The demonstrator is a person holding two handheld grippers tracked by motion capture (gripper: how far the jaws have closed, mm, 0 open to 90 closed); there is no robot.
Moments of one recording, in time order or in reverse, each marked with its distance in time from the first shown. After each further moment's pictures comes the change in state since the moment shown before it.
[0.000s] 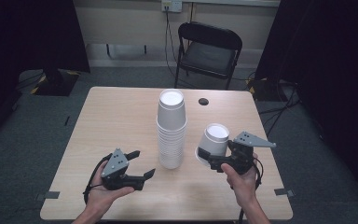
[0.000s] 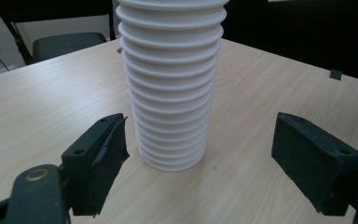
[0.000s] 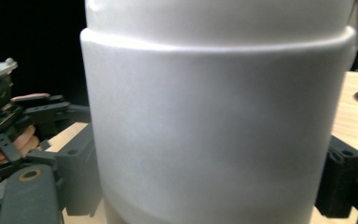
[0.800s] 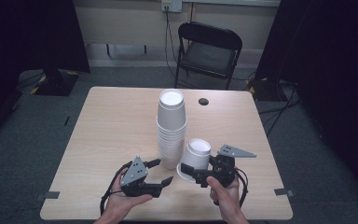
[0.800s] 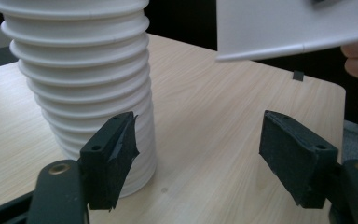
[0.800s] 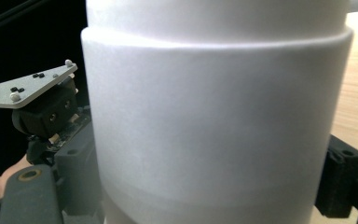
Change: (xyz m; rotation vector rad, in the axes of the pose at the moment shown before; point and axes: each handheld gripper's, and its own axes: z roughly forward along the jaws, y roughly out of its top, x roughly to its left) left arm -0.034 -0.013 0.030 -0.042 -0.097 0.018; right arm 0.028 -0.035 0.025 0.047 0.167 0.163
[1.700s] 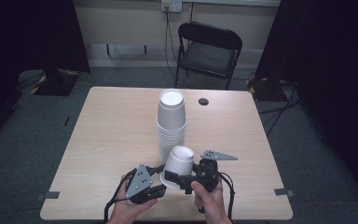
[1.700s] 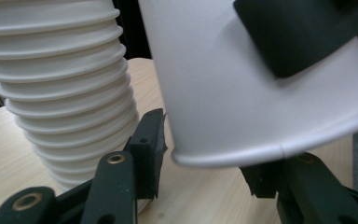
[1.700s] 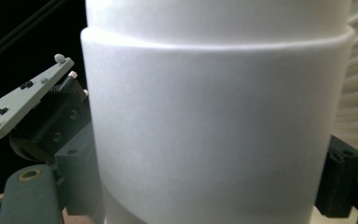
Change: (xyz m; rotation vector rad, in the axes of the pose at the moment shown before) left arm -0.018 -0.005 0.005 -0.095 0.050 0.097; right arm 0.019 -0.017 0.033 0.055 0.092 0.117
